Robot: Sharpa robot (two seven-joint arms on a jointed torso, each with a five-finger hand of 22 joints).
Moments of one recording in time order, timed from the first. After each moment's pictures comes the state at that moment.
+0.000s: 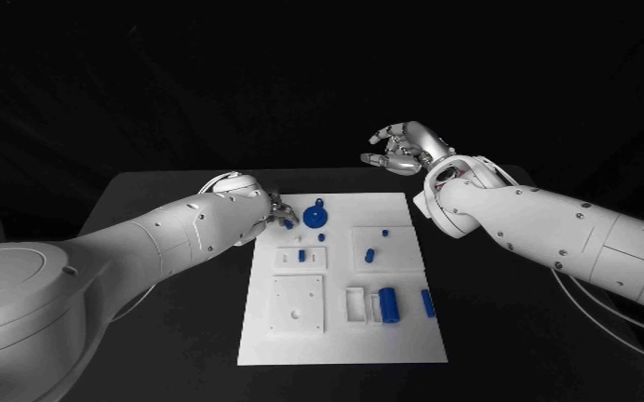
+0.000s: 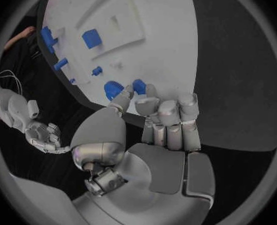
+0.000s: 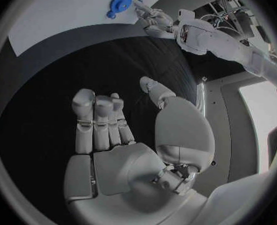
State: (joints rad) left arm 1.33 -0.26 -0.22 0.68 -1.15 0.02 -0.37; left_hand 0.82 -0.02 0.38 -0.23 0.07 1.04 0.04 0.25 0.99 1.40 -0.08 1.08 0.72 1.25 -0.18 1.38 0.75 0.12 1.05 -0.17 1.12 1.31; right arm 1.27 -0.66 0.04 1.26 -1.13 -0.59 -0.06; right_hand 0.98 -0.26 0.53 -0.07 0.29 0.79 0.15 0.25 0.44 1.03 0.05 1.12 1.13 1.24 -0.05 1.20 0.95 0.13 1.24 -0.09 1.01 1.31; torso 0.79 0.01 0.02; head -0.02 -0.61
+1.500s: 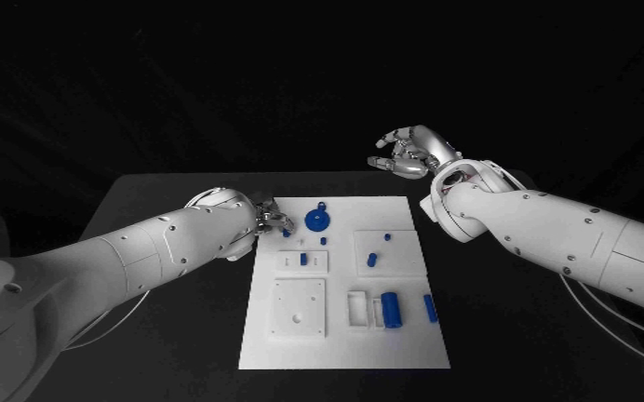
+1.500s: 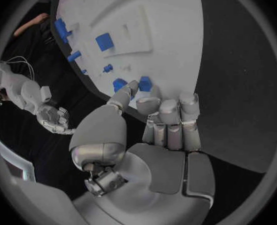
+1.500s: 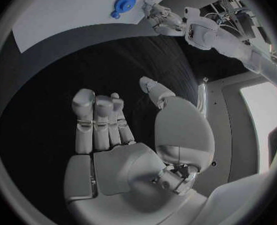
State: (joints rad) left arm 1.31 -0.40 -0.19 0.86 -1.03 -0.09 -0.30; left_hand 0.88 -0.02 0.42 -0.29 0.39 1.02 0.06 0.22 0.95 1.40 -0.07 1.08 0.70 1.25 -0.16 1.36 0.76 0.10 1.04 -0.17 1.13 1.31; right arm 1.27 -0.68 0.04 1.26 -1.13 -0.59 -0.06; right_hand 0.98 -0.26 0.52 -0.06 0.29 0.79 0.15 0.25 0.44 1.03 0.05 1.12 1.12 1.24 -0.05 1.20 0.95 0.13 1.24 -0.10 1.01 1.31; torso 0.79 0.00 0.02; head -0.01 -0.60
